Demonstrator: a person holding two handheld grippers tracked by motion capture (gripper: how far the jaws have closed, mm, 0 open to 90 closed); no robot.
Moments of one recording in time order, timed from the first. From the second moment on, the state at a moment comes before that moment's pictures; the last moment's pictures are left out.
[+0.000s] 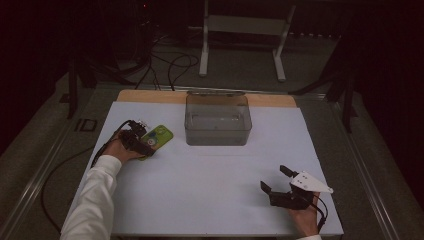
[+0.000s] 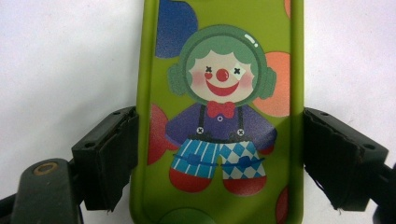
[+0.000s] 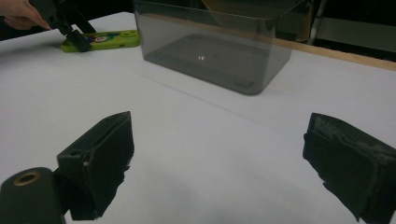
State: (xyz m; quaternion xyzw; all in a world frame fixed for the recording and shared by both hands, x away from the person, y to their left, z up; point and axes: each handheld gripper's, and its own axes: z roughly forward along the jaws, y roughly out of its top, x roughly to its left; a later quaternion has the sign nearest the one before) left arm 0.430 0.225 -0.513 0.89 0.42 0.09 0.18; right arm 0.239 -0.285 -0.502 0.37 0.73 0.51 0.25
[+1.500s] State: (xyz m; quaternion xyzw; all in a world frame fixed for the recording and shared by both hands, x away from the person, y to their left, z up) left arm 0.386 0.220 -0.472 0.84 0.45 0.18 0.25; right arm 0.239 -0.285 -0.502 0.37 0.73 0.51 0.25
